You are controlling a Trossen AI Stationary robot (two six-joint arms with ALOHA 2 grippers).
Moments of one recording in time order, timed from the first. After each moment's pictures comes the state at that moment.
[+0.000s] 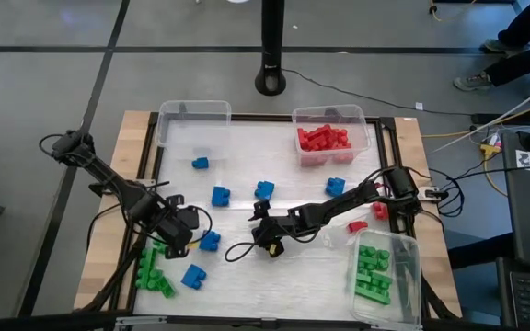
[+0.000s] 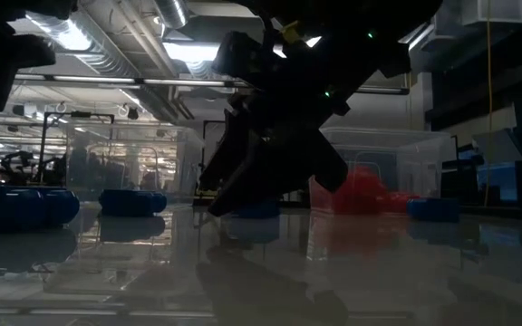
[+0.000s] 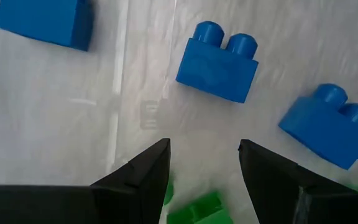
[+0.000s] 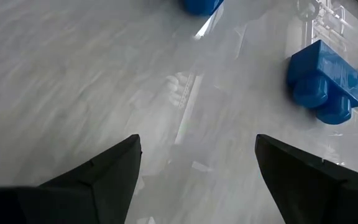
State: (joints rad) left arm -0.61 1.23 0.92 -1.04 -0.17 -0.76; right arm 0.27 2.07 1.28 0.00 0.24 -0.35
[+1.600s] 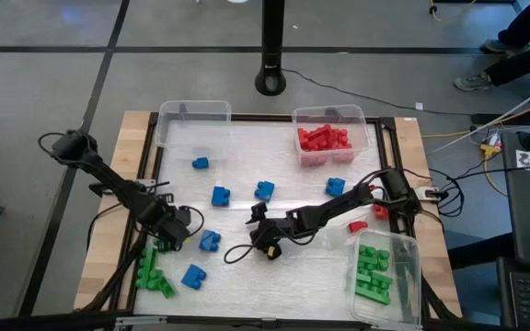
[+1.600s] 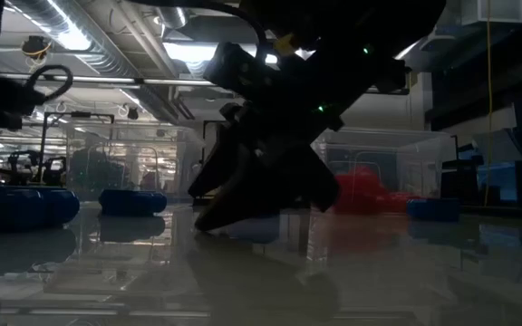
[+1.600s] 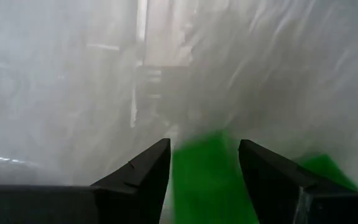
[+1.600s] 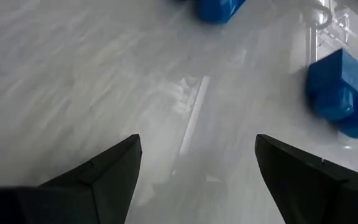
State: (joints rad) left arm -0.62 1.23 0.60 -0.97 -0.09 -0.79; right arm 0.27 2.12 1.28 0.08 0.21 -0.35
